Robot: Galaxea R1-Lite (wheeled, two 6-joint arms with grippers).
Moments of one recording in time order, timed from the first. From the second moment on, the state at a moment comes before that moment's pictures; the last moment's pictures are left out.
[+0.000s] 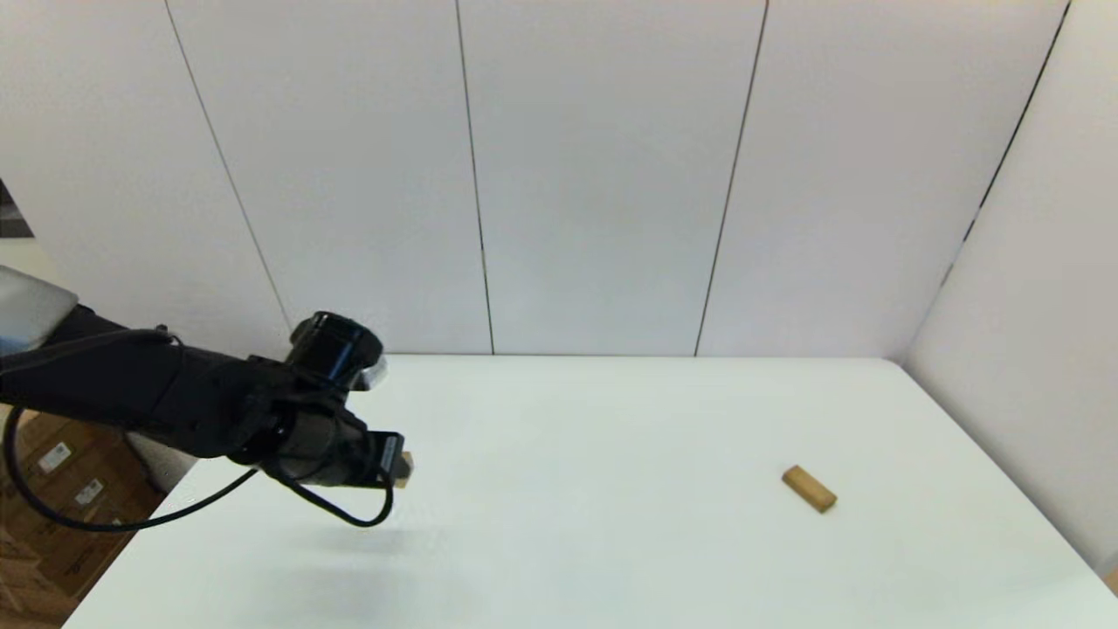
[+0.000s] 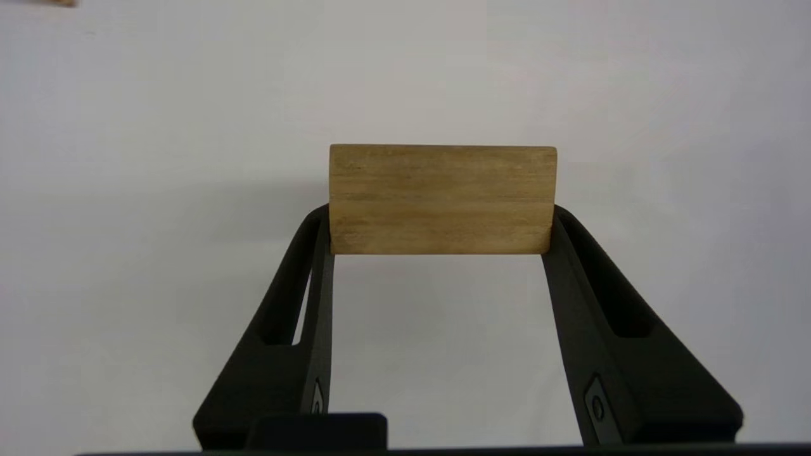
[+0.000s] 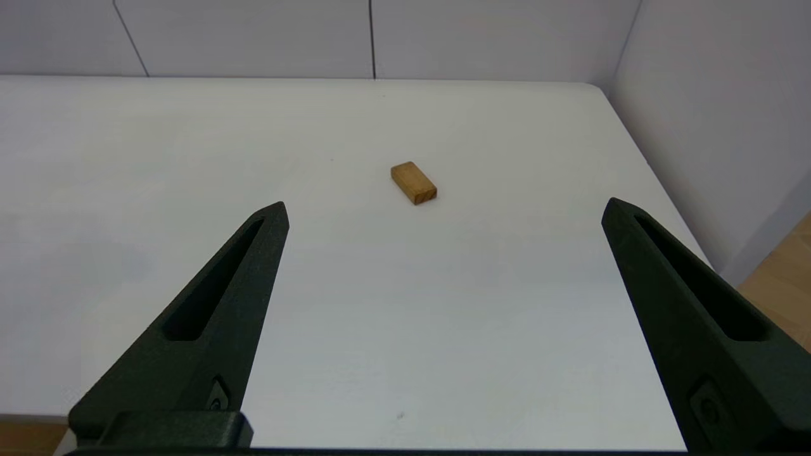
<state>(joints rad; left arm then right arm) -0.32 1.90 -0.92 0.08 0.06 -0.23 0.00 0.00 -0.05 0.12 0.00 0.00</state>
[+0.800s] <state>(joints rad) -0.81 2.17 -1.31 0.36 0.10 -0.77 0.00 0.00 -0.05 0.12 0.00 0.00</state>
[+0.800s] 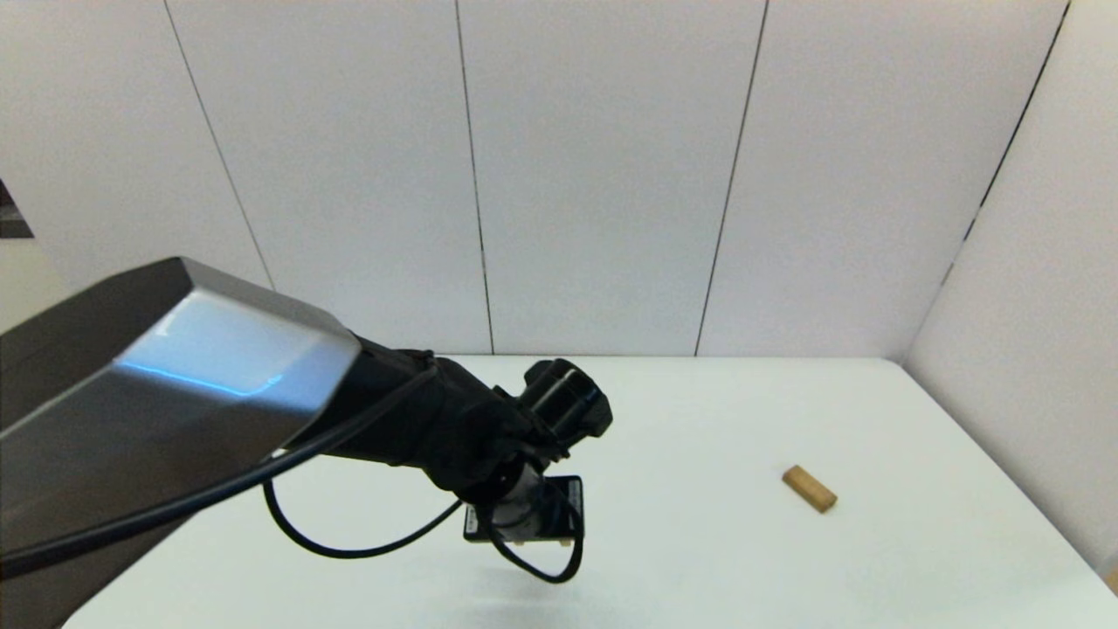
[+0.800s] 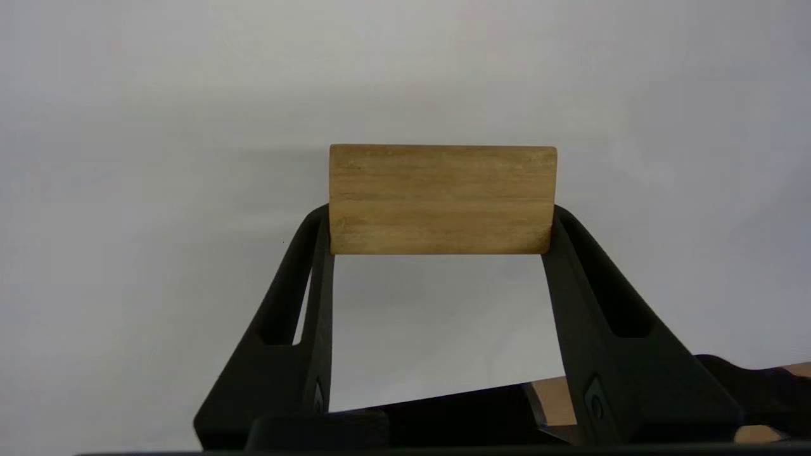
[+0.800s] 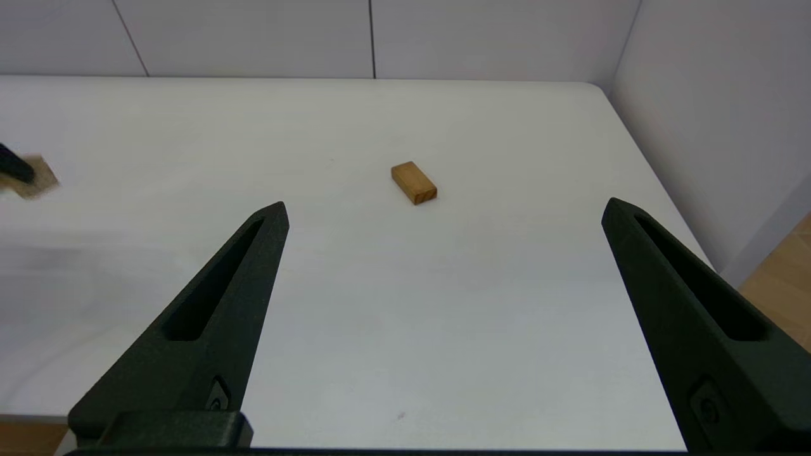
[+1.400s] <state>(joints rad) -0.80 2.35 -1.39 0.28 0.09 -0.76 0.00 0.00 -0.05 0.12 0.00 0.00</state>
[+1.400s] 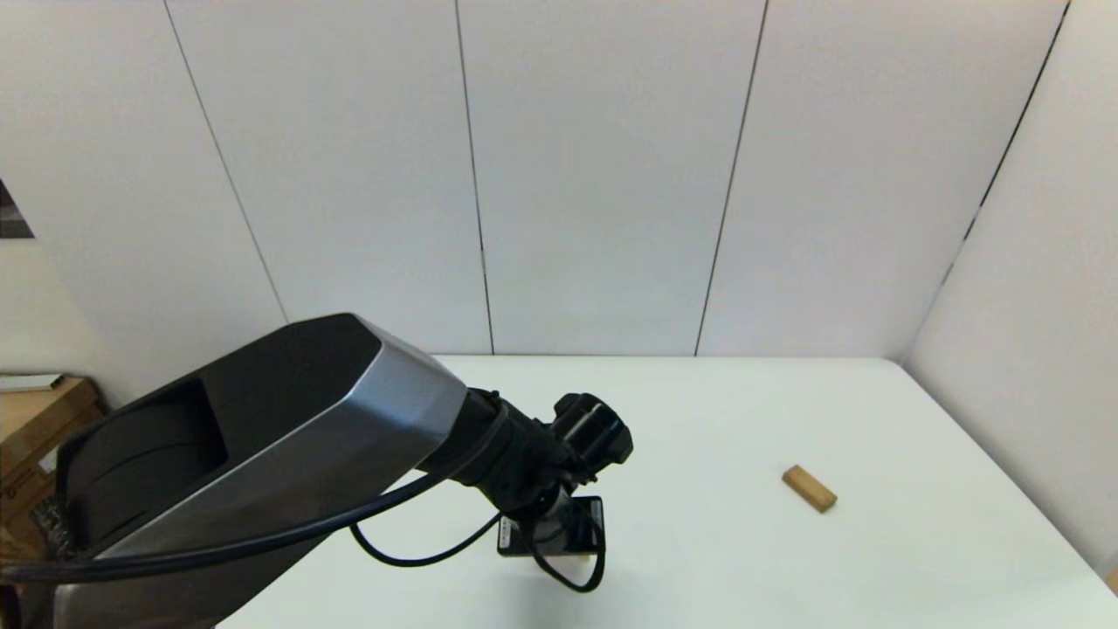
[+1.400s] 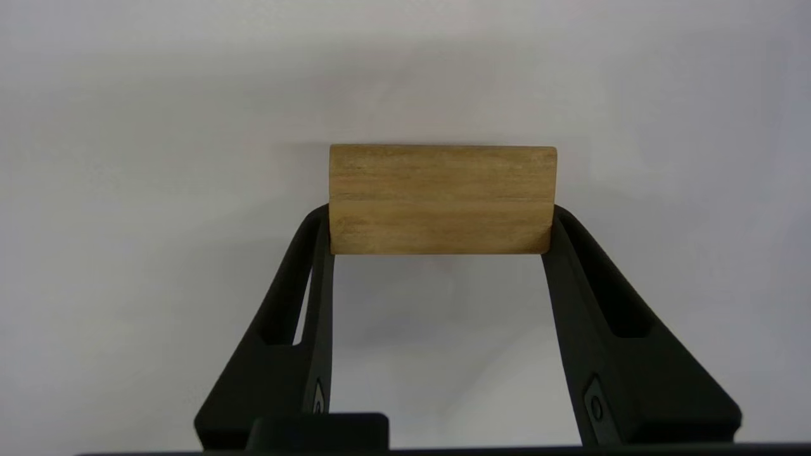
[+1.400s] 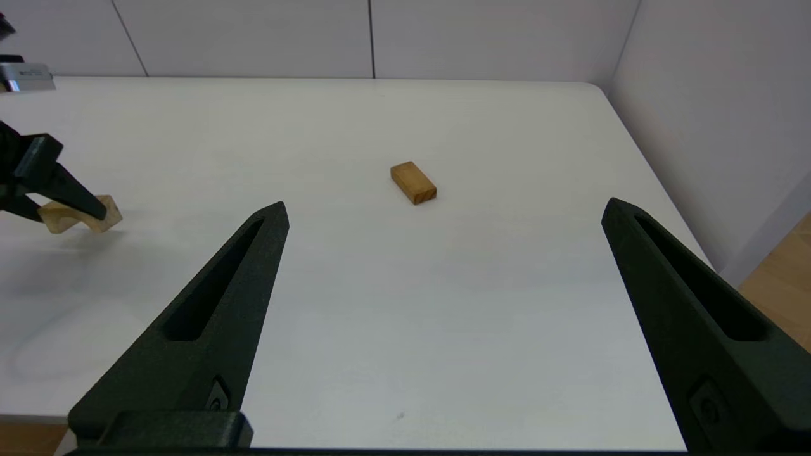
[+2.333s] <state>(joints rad) -0.77 2.42 -1.44 0.23 0.19 -0.75 0.00 0.00 -0.05 0.12 0.00 0.00</state>
